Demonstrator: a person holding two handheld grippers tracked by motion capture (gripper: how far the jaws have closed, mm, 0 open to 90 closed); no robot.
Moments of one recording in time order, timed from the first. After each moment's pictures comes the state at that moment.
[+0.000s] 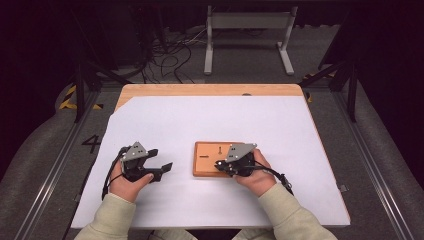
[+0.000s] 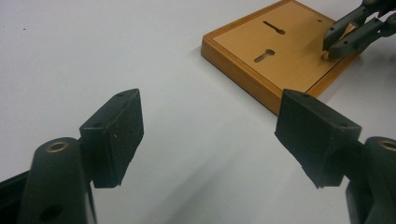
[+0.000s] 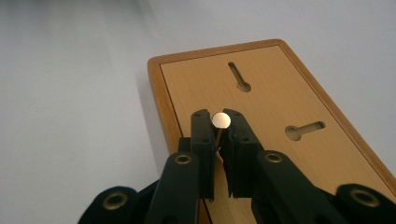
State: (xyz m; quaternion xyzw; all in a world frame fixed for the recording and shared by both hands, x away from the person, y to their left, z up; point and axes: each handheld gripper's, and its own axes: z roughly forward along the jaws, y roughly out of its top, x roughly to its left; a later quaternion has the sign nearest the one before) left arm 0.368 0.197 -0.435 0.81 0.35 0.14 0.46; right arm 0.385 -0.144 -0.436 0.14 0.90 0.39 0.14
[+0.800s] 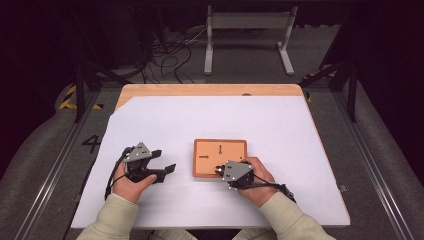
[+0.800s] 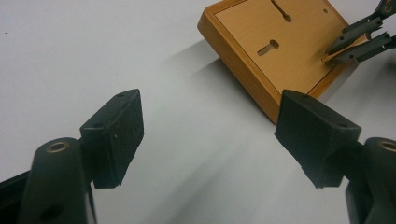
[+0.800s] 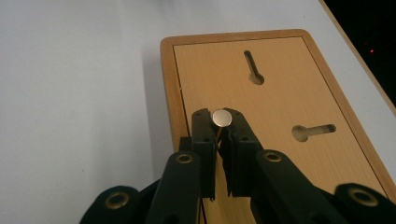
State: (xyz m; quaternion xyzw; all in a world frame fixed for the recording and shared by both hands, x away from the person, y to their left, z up) left arm 0.366 0.188 -0.434 0.81 0.34 0.13 0.46; right arm 0.353 -0.139 -0.440 0.03 0.90 0.35 0.26
